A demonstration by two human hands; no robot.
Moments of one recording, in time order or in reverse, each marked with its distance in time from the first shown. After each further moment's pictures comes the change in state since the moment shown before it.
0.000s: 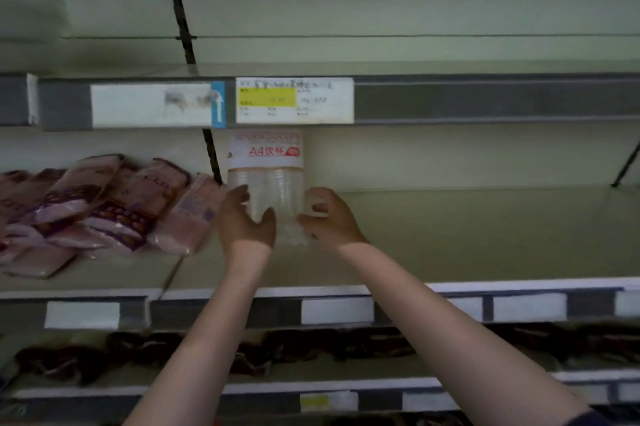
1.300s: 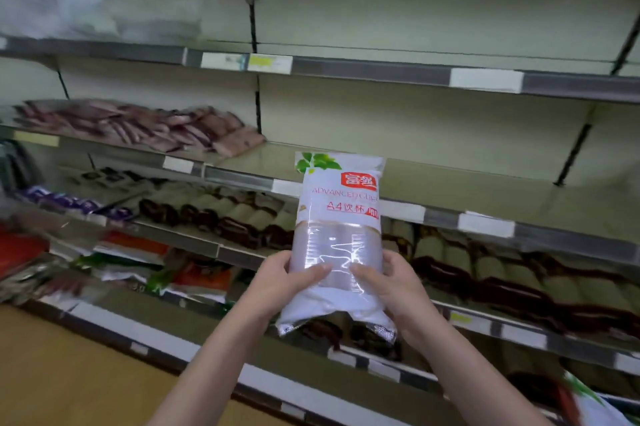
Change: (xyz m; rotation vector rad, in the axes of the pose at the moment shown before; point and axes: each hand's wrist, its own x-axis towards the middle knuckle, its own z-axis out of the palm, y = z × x) left_hand -0.408 0.074 -0.045 -0.224 -0.477 -0.308; right_hand -0.350 0.101 -0.221 0.391 -0.298 0.143
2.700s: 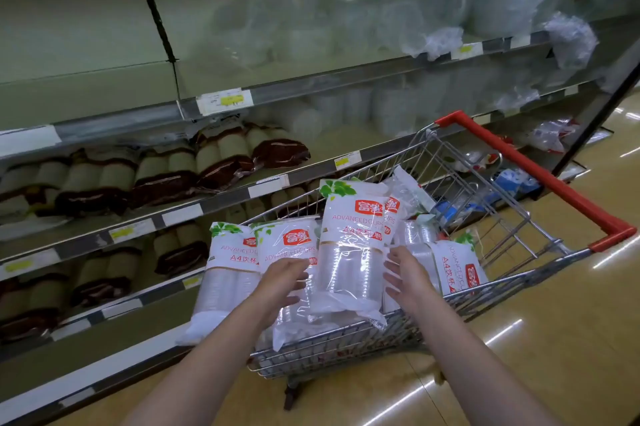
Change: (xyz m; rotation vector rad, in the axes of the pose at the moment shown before) left_hand -0.113 -0.078 0.603 0.181 -0.622 -0.441; right_hand -0.347 0.141 -0.535 0.515 1.011 0.410
